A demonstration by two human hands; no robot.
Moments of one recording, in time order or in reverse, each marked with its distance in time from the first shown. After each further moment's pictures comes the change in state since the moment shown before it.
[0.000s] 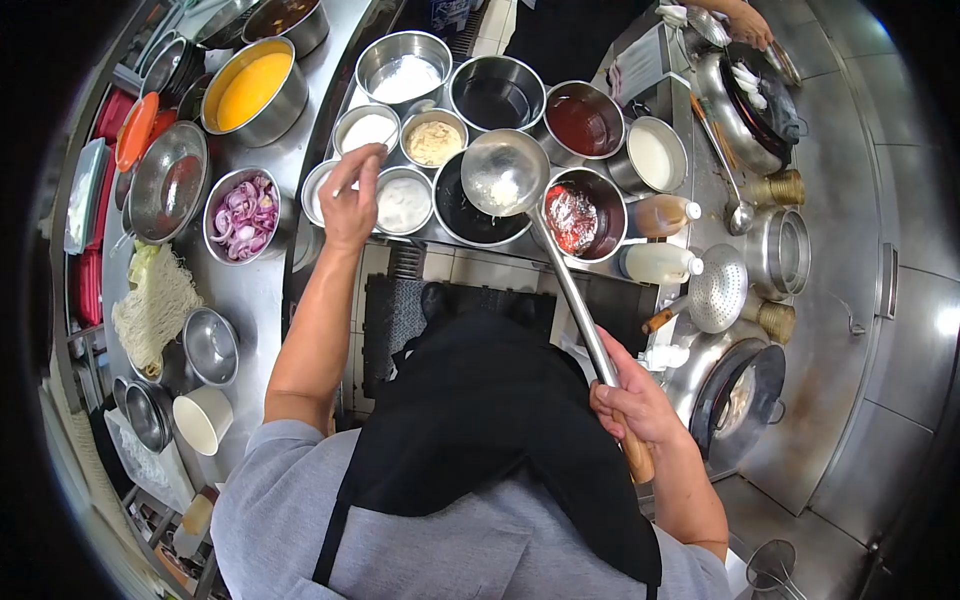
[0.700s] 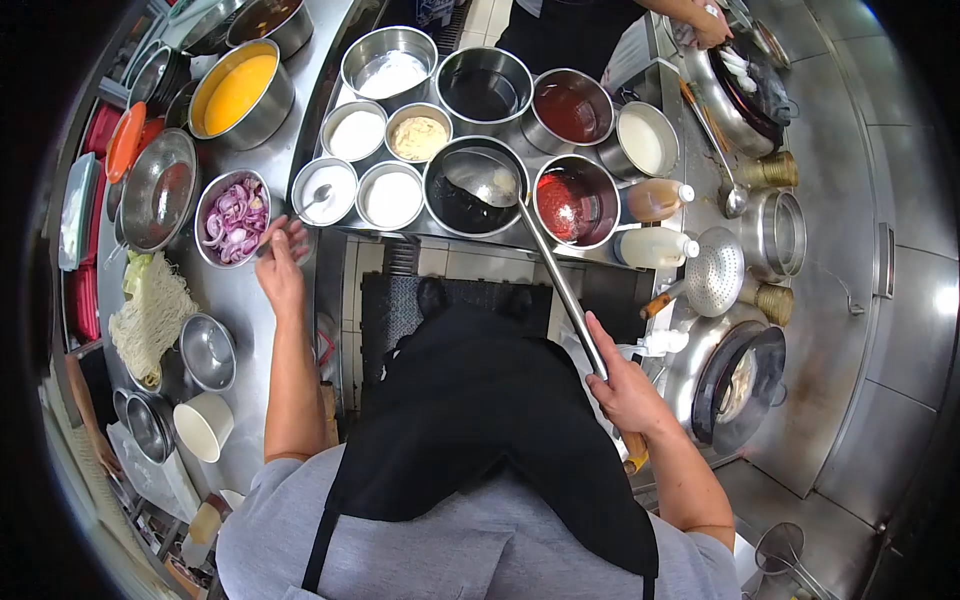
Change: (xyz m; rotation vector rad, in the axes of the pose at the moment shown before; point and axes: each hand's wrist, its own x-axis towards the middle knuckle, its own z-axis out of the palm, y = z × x) left_hand -0.069 -0.026 -0.108 -0.006 0.153 -0.547; right_hand 0.012 0.030 -0.008 -0.836 0.198 -0.083
